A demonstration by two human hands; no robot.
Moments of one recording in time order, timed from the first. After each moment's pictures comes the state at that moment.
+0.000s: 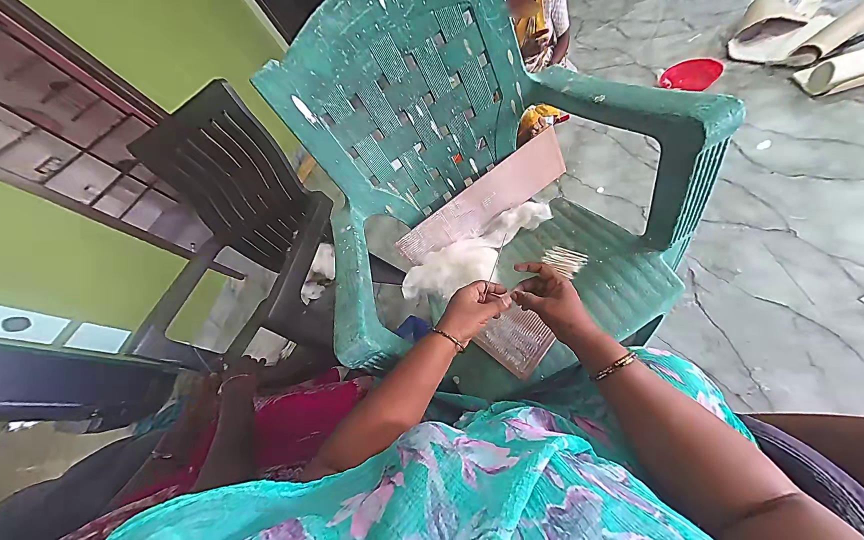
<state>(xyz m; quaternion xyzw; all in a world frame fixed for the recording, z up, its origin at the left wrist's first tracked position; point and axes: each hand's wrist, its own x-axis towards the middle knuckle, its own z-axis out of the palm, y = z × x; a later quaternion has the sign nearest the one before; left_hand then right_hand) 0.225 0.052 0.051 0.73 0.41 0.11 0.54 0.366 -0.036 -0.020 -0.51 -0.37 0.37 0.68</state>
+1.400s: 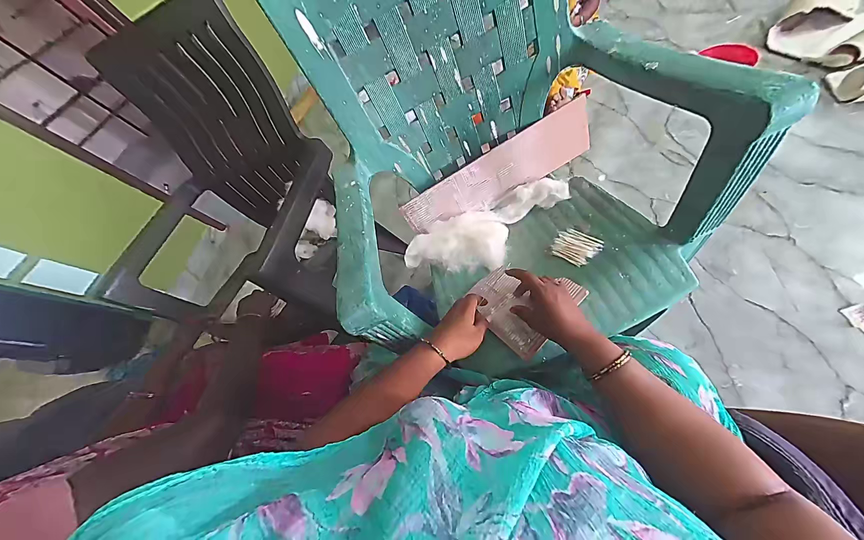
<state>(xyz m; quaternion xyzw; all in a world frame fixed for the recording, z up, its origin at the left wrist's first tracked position) 0.173 0.047 0.029 0.84 0.41 -0.11 0.34 0.348 -0.035 -0.031 -0.70 -0.59 0.21 0.35</state>
